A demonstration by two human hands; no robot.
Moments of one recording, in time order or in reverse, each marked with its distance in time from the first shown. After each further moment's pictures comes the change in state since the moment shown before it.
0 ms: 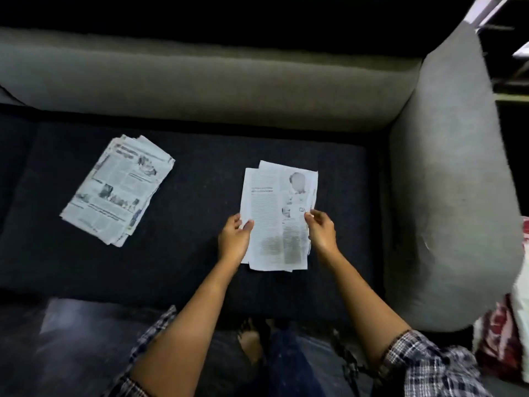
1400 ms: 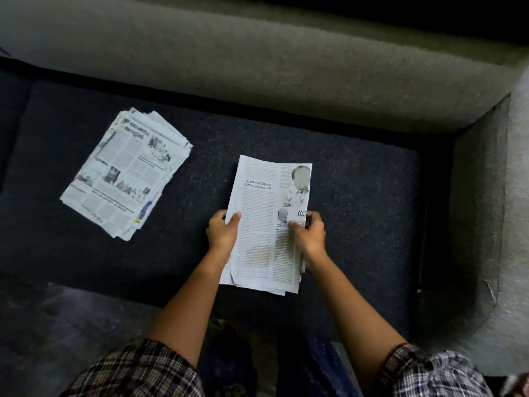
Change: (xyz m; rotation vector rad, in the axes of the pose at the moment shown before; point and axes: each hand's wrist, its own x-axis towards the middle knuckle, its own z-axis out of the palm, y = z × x) left_hand 0.115 -0.033 -0.033 -0.104 0.149 -0.118; right_hand 0.047 -0.001 0.105 -0.109 -0.021 0.032
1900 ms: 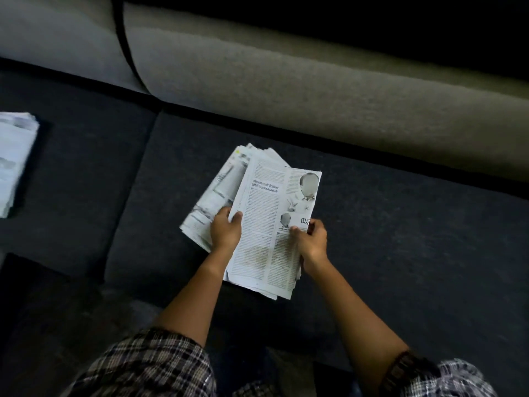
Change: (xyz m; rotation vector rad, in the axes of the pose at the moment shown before) left_hand 0.148 0.022 -0.231 0.089 0.095 0.102; right_hand -0.054 -0.096 0.251 0.141 -0.097 0.044
